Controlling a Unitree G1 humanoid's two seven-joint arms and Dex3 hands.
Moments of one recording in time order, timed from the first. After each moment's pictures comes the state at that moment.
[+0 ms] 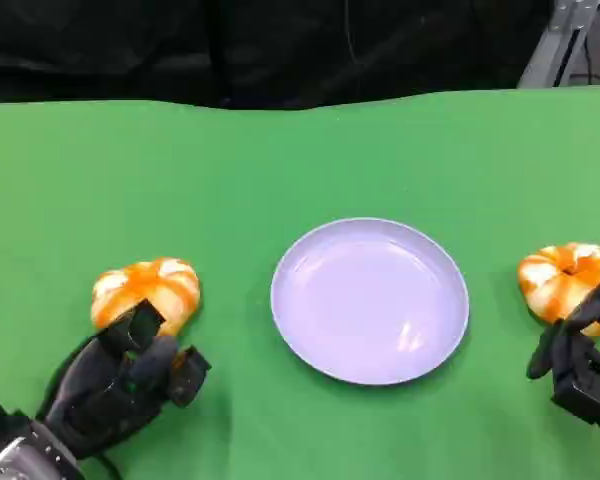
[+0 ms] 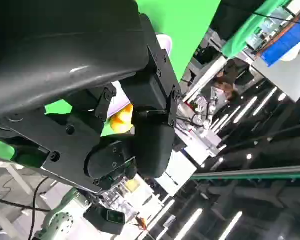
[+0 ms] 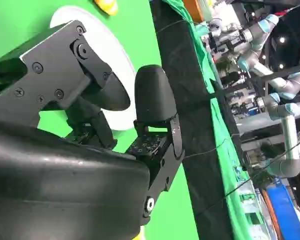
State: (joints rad) left arm -0.33 0.11 0.31 0.83 -0.59 0.25 -1.07; right arm -0.01 0.04 -0.26 0.29 0.42 -0.20 0.35
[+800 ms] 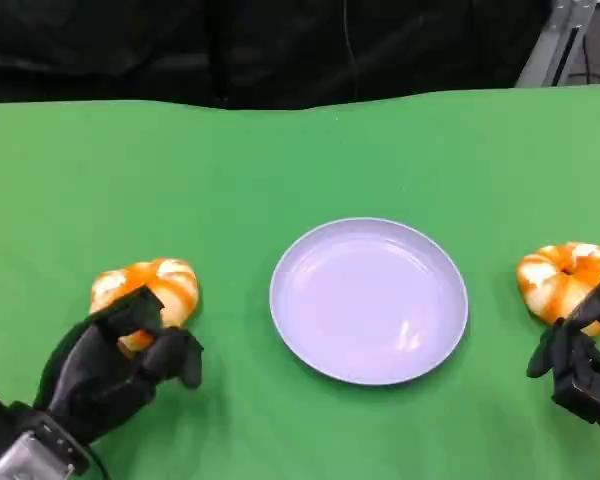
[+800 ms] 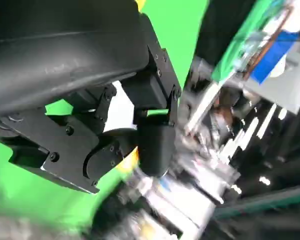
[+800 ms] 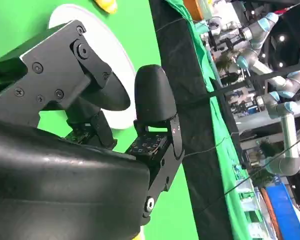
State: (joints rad) left arm -0.25 0.05 0.29 0.64 -0.45 -0.07 -0.85; right arm -0.02 0.04 -0.26 0.28 0.41 -0.20 0.35
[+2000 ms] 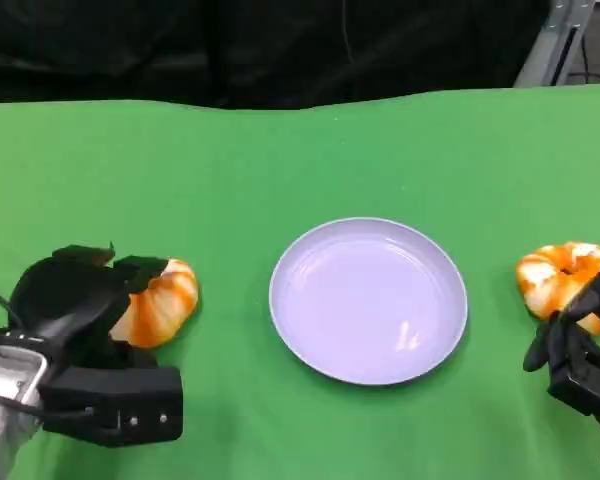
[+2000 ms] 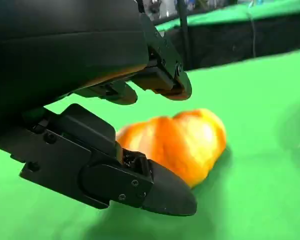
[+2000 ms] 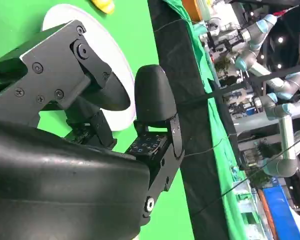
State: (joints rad) left arm -0.45 0.41 -0.34 0.76 0.97 -0.29 0.32; right arm -0.03 0.04 -0.24 0.27 0.41 -0.19 0.33
